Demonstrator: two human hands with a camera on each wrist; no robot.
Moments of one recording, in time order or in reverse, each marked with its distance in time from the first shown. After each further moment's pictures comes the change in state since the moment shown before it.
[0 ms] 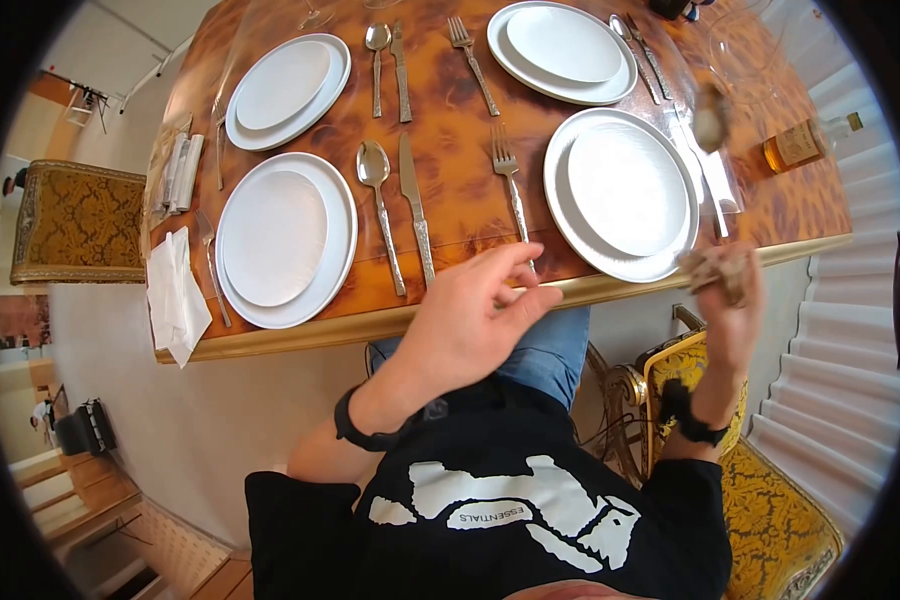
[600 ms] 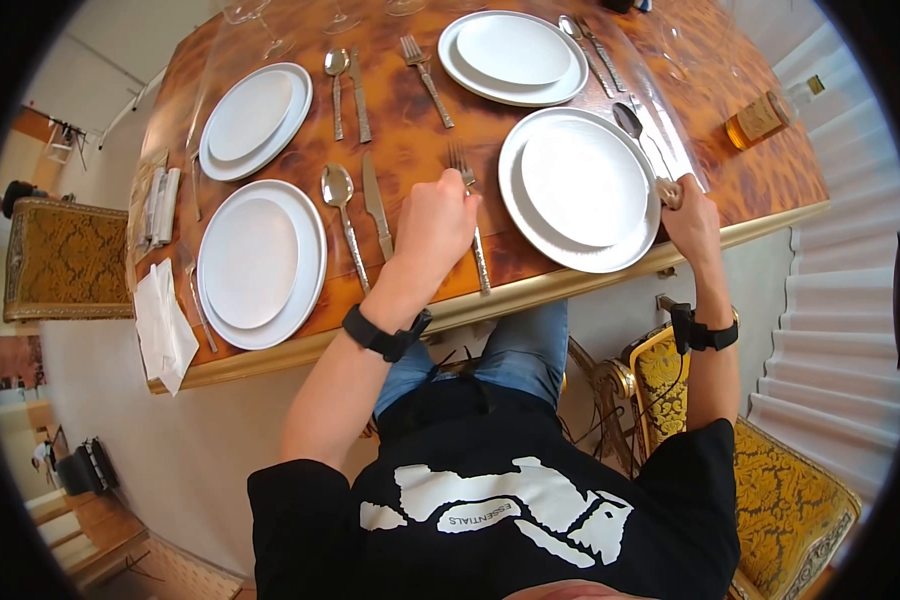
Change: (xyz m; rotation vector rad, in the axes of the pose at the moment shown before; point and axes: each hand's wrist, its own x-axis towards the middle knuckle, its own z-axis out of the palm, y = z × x) left_hand 0.107 -0.069 0.005 0.613 0.305 0.141; right_hand 0.082 0.061 -0.043 -1.211 0.077 0.110
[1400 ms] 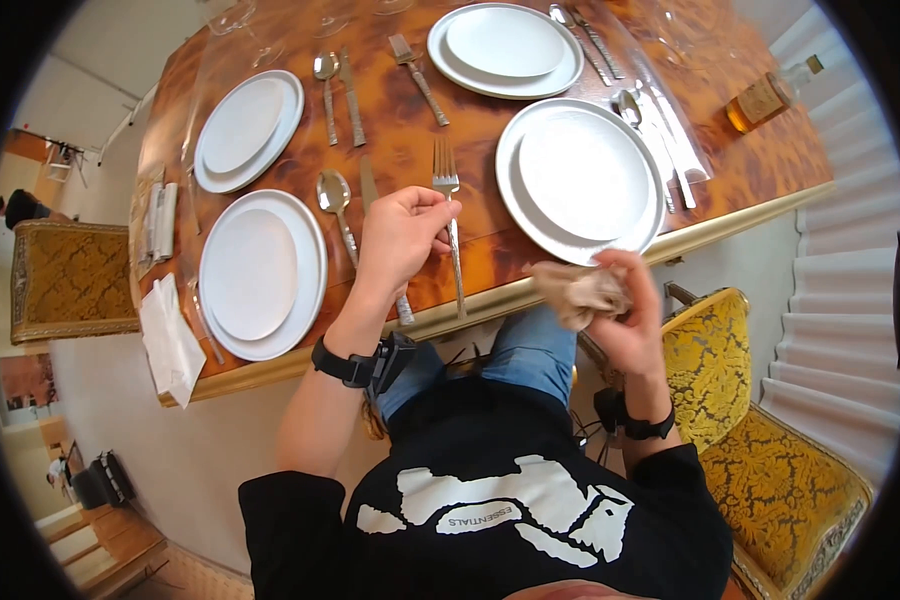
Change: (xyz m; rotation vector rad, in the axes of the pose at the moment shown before) left_hand -0.012 -0.007 -0.039 -0.811 -0.236 -0.471; right_hand -0.143 -0.106 -0.007 1.316 -0.276 -0.023
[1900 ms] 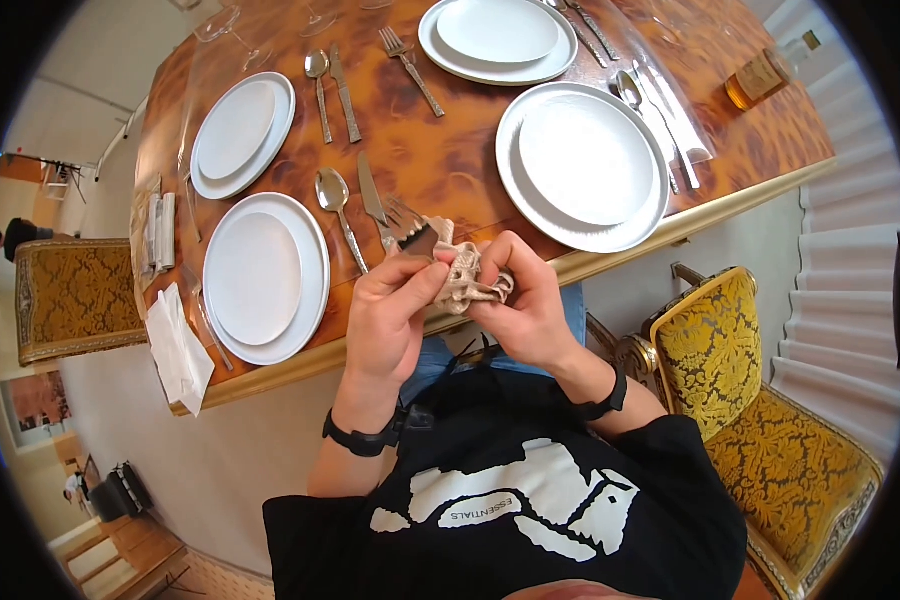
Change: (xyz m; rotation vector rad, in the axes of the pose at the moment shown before) left_hand -0.084 -0.013 -0.010 -0.681 -0.134 0.086; right_hand 0.023 0.011 0.106 0.365 -0.183 -0.043
